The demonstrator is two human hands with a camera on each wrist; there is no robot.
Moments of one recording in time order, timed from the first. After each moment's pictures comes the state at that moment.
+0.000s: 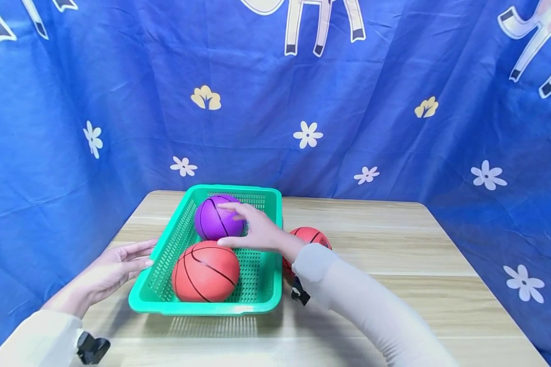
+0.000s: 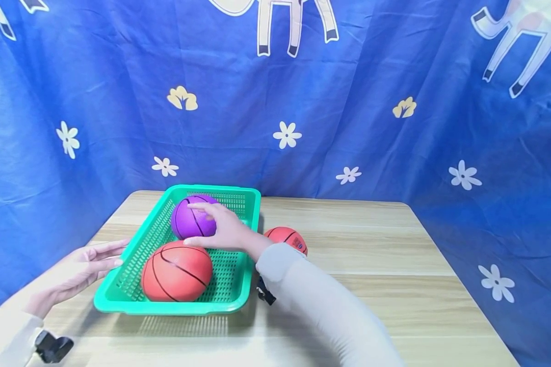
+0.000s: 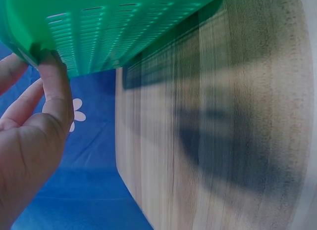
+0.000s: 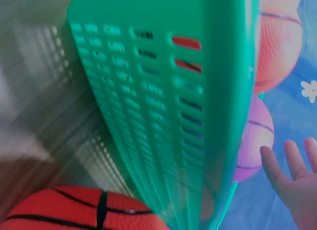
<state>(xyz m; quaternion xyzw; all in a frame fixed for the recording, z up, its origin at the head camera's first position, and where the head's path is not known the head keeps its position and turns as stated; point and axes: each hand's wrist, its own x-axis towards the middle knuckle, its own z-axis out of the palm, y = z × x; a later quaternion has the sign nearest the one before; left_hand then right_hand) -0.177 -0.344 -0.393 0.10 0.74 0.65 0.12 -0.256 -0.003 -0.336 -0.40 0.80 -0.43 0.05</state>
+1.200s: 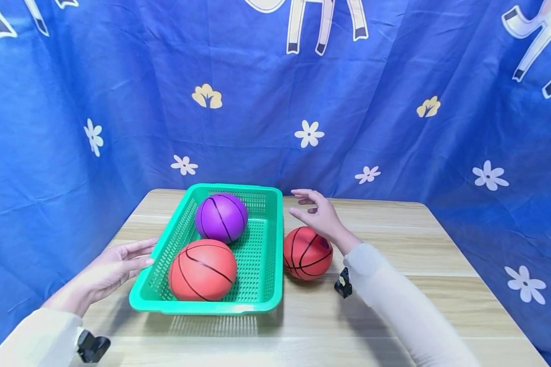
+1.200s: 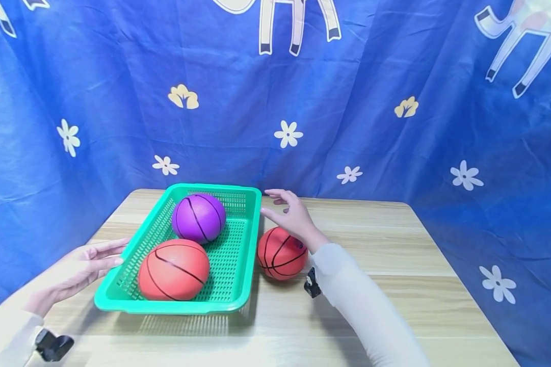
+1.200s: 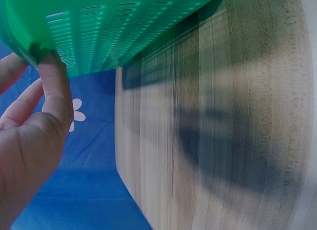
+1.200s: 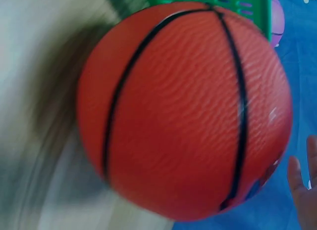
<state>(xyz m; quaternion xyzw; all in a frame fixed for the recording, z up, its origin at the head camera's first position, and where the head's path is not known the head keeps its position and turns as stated) -0.177 -0.343 -0.392 0.09 0.74 0.66 0.13 -0.287 0.110 -0.346 -0.28 0.80 -0.51 -0.10</state>
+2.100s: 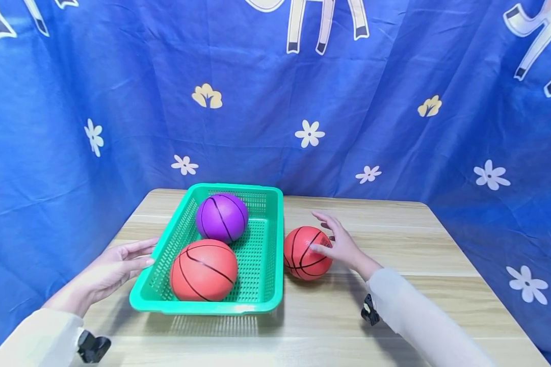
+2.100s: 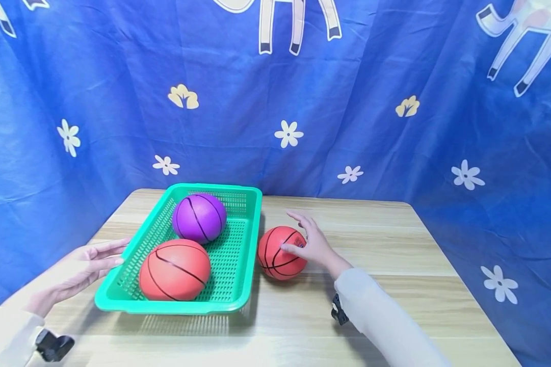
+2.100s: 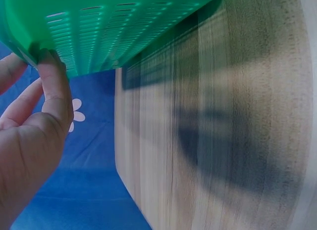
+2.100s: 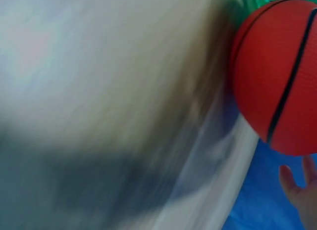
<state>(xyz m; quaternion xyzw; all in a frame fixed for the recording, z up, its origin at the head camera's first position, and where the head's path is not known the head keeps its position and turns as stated) -0.177 -0.344 -0.392 0.09 0.74 0.66 0.12 -0.272 0.165 -0.415 -0.28 0.83 -0.48 -0.05</state>
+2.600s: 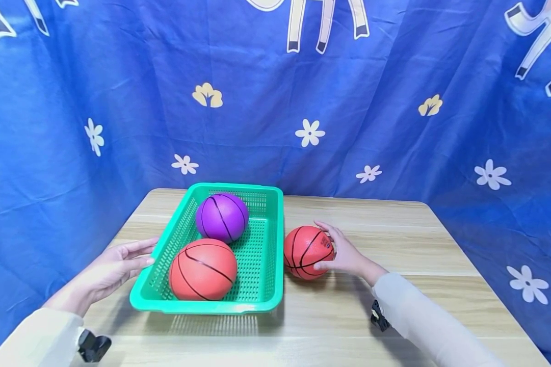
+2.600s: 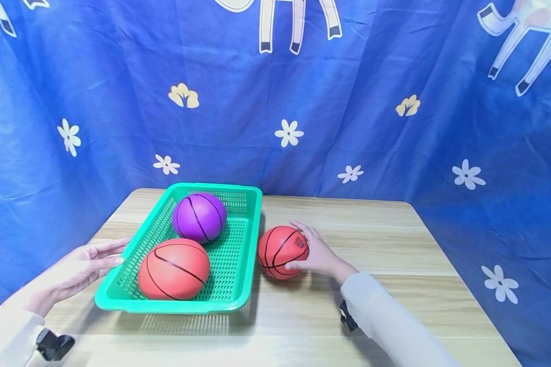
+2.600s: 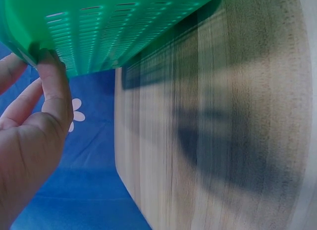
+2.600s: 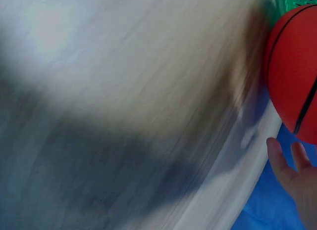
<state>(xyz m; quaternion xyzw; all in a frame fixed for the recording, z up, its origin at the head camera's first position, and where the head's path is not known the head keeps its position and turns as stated) -0.176 -0.344 -0.392 0.10 0.73 0.66 0.13 -0.243 0.168 -0.399 -0.28 0.85 -0.44 0.01</state>
